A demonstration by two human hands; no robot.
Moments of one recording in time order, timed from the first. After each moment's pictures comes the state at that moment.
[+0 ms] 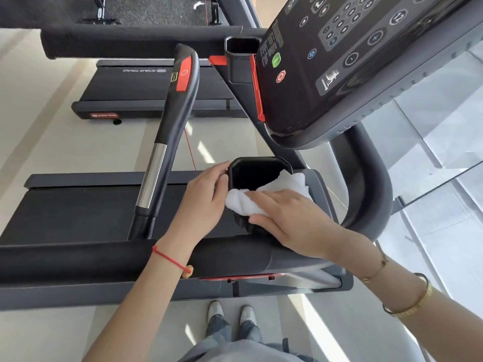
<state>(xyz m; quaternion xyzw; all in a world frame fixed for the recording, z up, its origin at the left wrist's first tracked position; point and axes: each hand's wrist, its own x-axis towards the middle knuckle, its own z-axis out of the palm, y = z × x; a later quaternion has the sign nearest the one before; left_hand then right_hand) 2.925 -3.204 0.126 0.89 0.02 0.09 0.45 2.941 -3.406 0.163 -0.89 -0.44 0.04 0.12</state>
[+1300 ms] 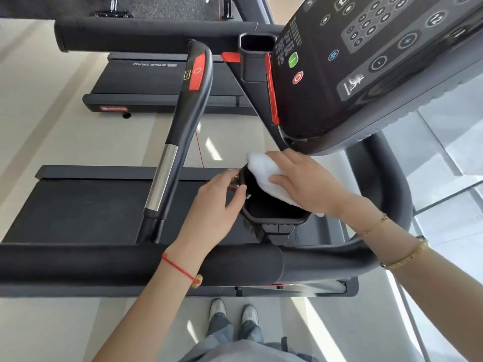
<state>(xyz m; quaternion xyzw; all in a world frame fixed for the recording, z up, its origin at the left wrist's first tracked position) 2.923 -3.203 0.120 0.90 0.02 0.08 0.44 3.017 -3.396 0.155 -0.92 -0.37 0.01 0.10</state>
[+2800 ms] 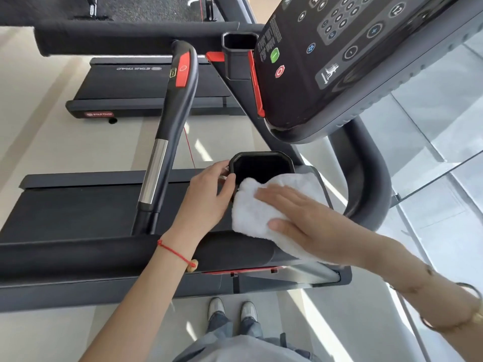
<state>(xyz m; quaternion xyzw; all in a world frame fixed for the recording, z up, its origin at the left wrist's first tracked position) 2.923 -3.205 0.128 0.90 0.02 0.07 0.44 2.918 -3.425 0.186 -0.88 -0.40 0.13 0.20</state>
